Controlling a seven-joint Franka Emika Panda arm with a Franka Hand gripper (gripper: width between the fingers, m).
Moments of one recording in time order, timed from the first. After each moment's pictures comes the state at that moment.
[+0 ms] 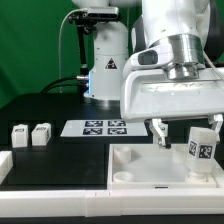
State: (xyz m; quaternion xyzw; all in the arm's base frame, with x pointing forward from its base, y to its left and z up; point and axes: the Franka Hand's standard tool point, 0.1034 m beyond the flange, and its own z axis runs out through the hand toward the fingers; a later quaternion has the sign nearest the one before) arm 0.598 0.109 0.072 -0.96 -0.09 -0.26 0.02
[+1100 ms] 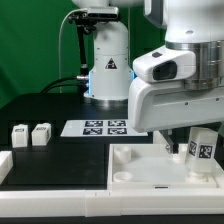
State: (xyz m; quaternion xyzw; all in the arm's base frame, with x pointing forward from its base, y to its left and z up) arm 0.611 0.115 0.072 -1.00 -0.08 0.02 0.04
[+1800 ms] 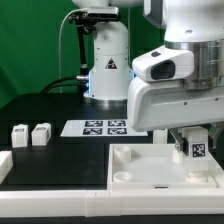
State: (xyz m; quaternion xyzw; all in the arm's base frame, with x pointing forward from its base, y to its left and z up) arm 0.612 0.115 0.073 -1.00 -0.05 0.02 0.04
